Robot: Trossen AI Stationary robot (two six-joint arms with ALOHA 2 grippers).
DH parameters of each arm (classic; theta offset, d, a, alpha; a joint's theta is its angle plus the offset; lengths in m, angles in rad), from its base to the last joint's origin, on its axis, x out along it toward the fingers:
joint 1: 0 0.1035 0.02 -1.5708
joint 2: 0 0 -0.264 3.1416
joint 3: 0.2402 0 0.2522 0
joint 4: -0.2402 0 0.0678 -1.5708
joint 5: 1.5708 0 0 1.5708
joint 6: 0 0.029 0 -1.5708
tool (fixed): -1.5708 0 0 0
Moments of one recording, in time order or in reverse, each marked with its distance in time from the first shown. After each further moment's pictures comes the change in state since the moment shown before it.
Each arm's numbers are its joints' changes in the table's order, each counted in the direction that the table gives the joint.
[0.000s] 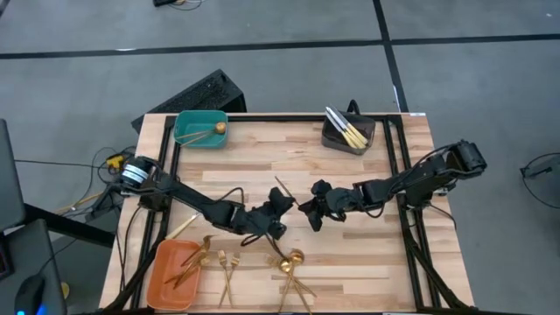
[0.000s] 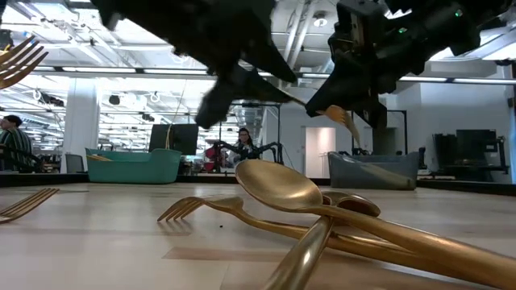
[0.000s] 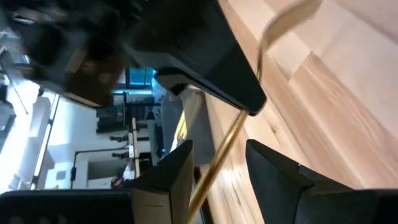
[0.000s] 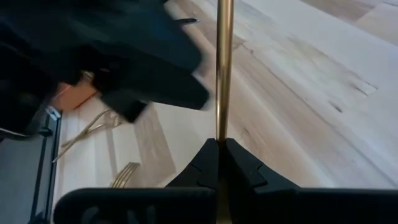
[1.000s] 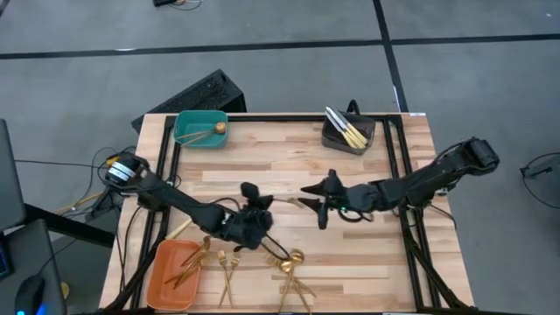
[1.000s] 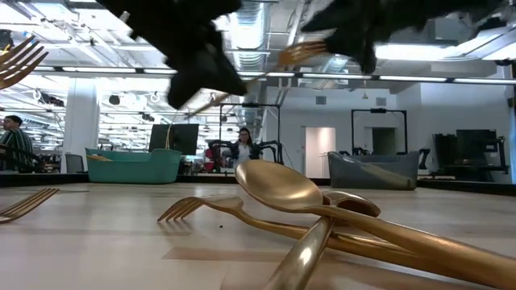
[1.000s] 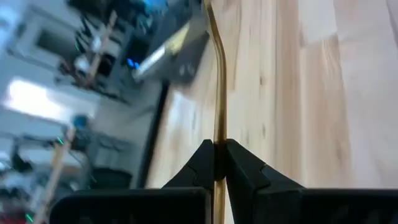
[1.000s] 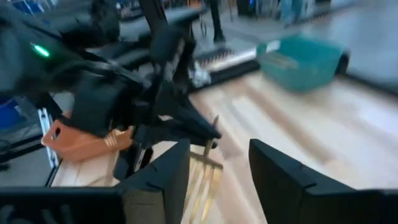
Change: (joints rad) left arm -0.095 -0.113 0.026 -0.525 0.244 -0.920; right arm 0.086 -0.156 0.000 0.162 -0.267 -0.380
